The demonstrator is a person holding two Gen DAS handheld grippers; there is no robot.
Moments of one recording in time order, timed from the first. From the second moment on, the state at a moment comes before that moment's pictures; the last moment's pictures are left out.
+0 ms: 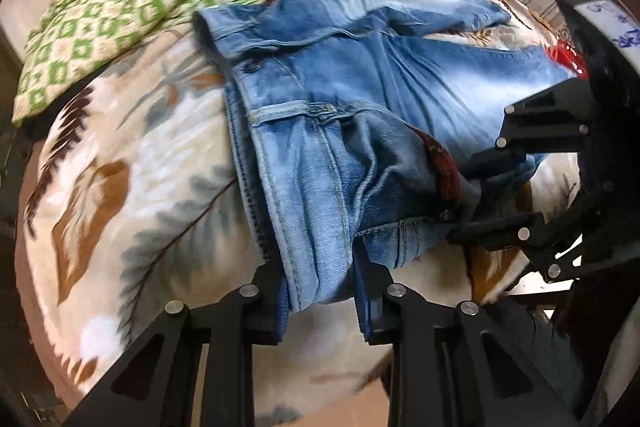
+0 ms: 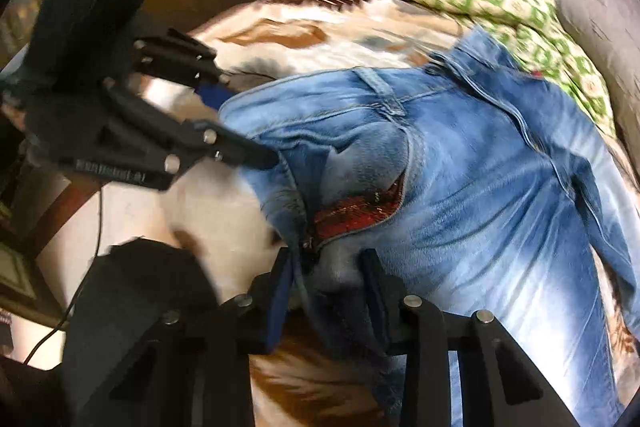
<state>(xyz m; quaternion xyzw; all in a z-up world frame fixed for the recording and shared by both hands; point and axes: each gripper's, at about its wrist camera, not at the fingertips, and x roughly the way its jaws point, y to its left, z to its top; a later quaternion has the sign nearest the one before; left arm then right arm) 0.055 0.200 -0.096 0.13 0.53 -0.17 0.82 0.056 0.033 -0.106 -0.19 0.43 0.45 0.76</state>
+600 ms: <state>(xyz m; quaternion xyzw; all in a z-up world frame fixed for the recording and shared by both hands) 0.086 0.135 -0.039 0.15 0.46 -0.15 0.86 0.100 -0.077 -0.074 -0.10 0.45 0.37 0.81</state>
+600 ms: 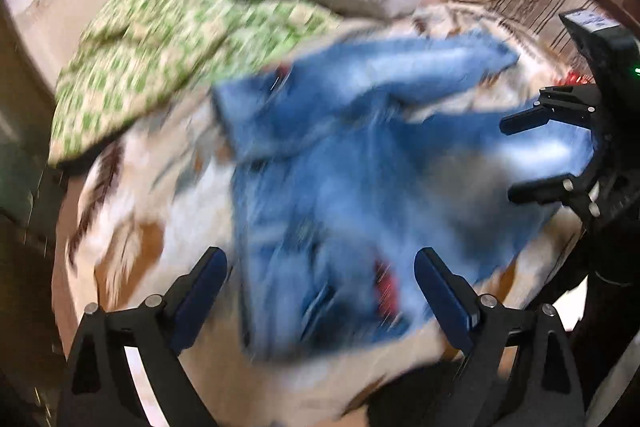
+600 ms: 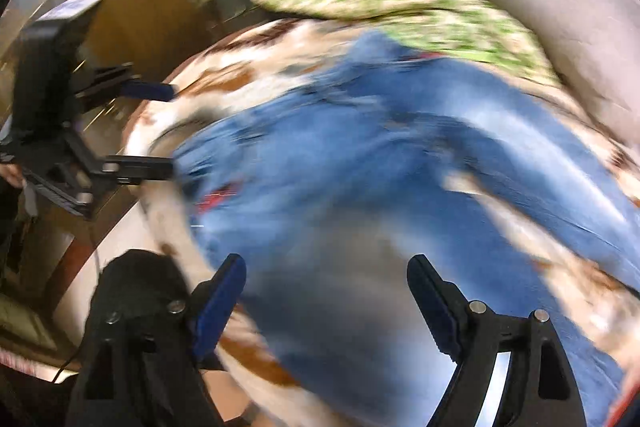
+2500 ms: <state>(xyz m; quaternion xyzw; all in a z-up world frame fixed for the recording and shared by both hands) 0.137 -0.091 -0.007 0.24 0.41 -0.33 0.82 0.178 -0.350 -0.004 -0.04 0.45 0.21 0.87</state>
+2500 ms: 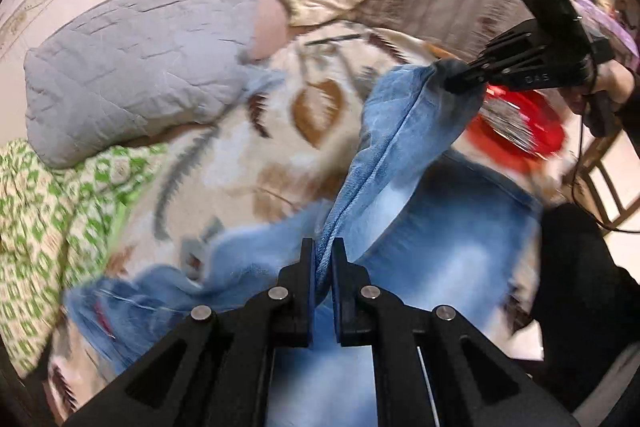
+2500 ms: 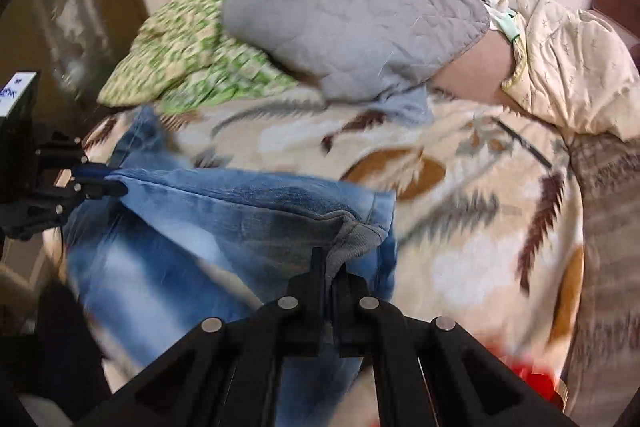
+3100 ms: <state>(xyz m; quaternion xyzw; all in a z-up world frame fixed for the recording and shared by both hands) 0.056 -0.104 -0.135 0.25 0.50 -0.31 0.77 0.070 -0.342 -0.123 -0.02 0.60 0.17 0.78</state>
